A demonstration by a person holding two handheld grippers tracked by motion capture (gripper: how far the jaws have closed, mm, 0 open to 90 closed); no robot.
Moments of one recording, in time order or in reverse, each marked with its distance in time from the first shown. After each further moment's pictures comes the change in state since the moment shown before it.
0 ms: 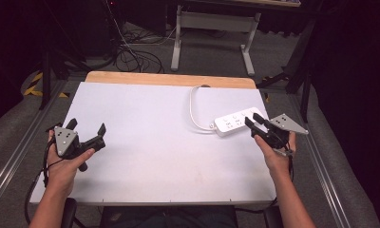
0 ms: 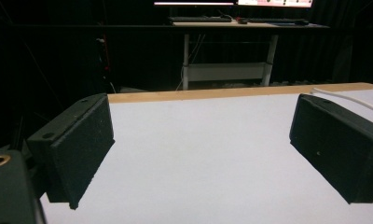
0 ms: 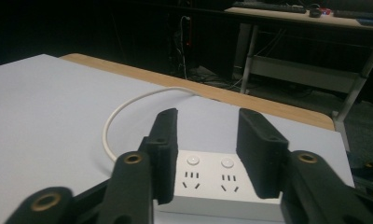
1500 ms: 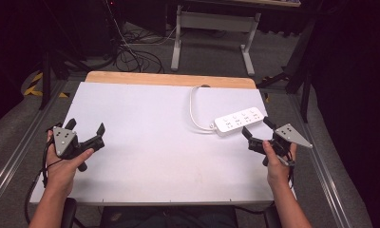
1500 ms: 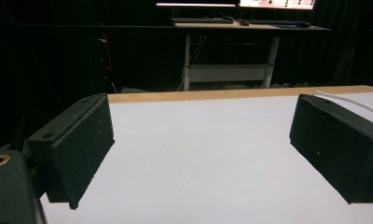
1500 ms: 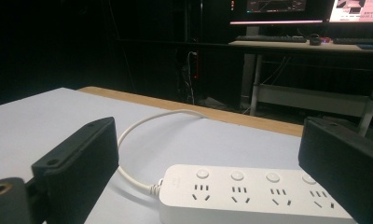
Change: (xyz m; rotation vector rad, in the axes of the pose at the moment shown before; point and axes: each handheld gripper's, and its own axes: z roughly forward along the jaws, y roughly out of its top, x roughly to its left) left arm 0.002 0.000 -0.001 -0.003 0.005 -0.009; right arm -0.002 -0.027 -0.009 -0.159 0.035 0.044
